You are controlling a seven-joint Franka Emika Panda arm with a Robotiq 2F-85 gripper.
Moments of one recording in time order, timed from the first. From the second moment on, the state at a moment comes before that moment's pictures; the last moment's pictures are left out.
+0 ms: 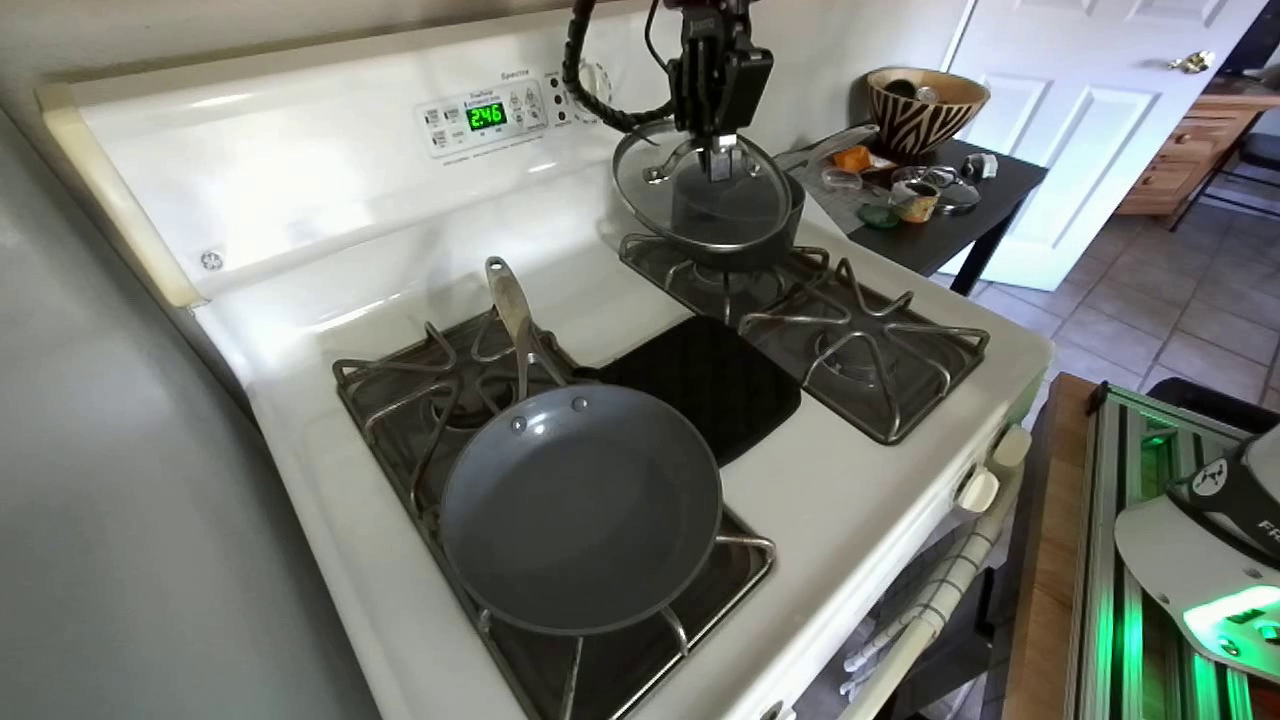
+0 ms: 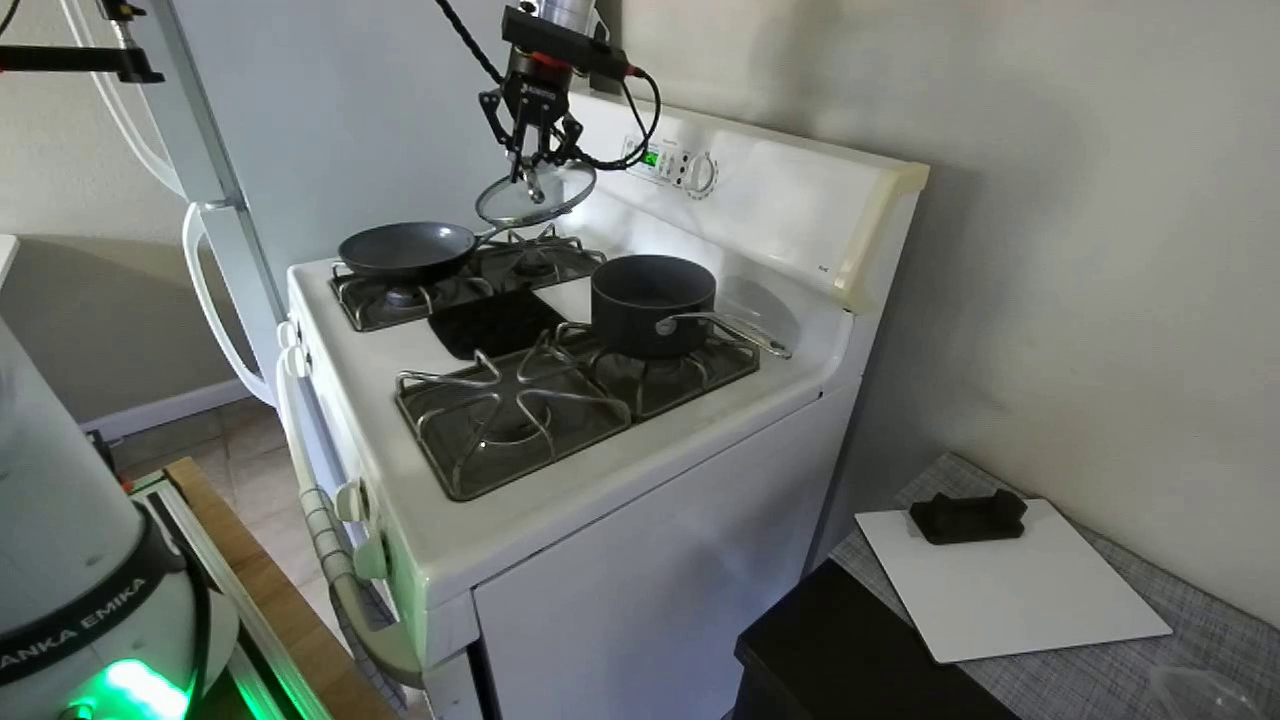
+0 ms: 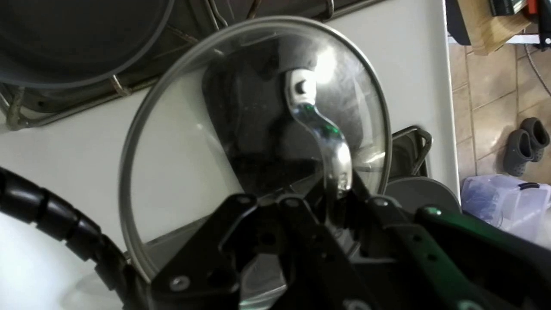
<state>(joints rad) 0.01 0.10 0.10 -1.83 0.15 1.72 -0.92</state>
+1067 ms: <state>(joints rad) -0.05 0.26 0.04 -1.63 0.12 1.58 -1.12</state>
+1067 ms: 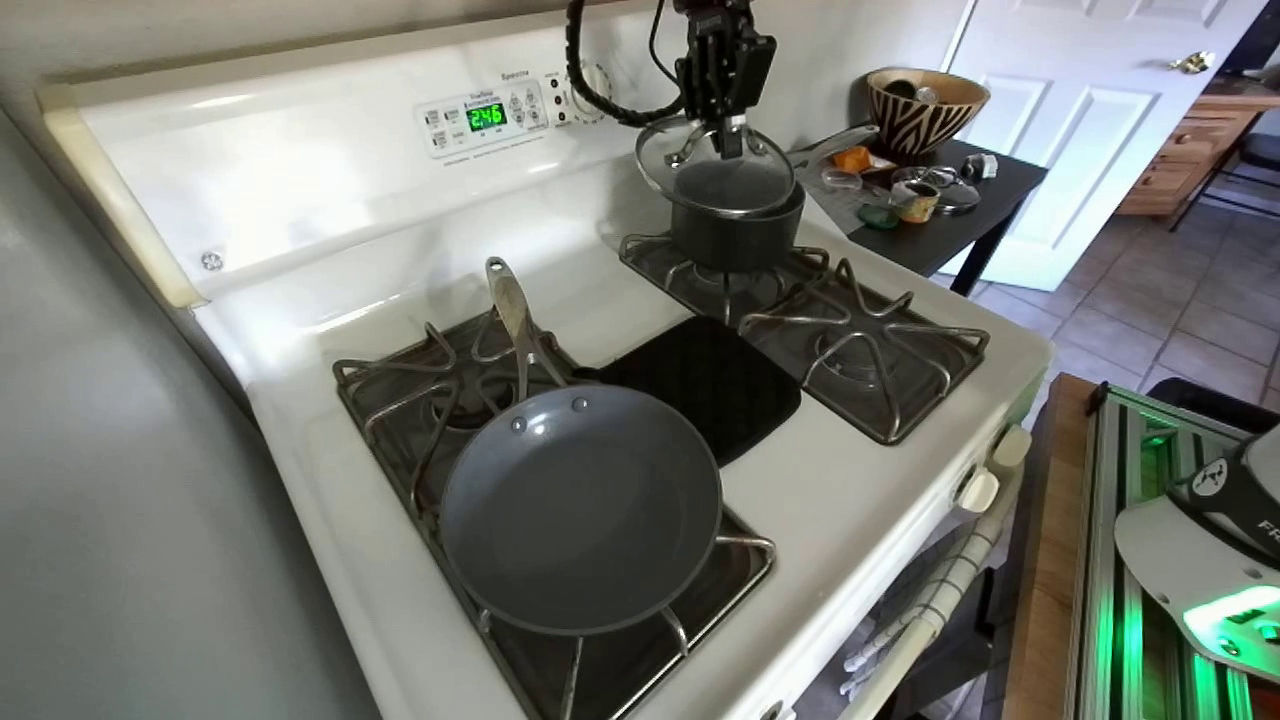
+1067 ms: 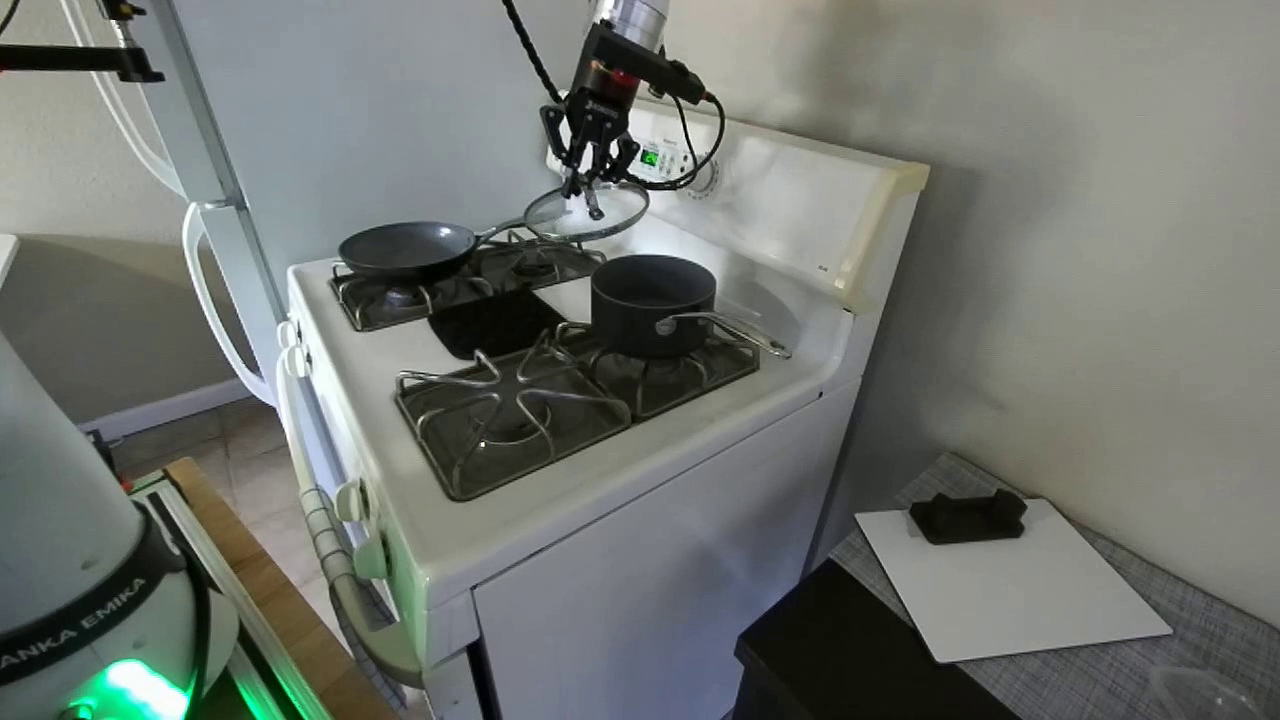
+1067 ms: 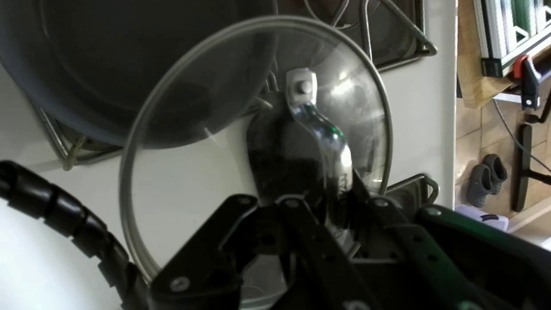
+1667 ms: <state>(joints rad) -0.09 0.34 0.02 -1.58 0.02 1.58 -1.31</state>
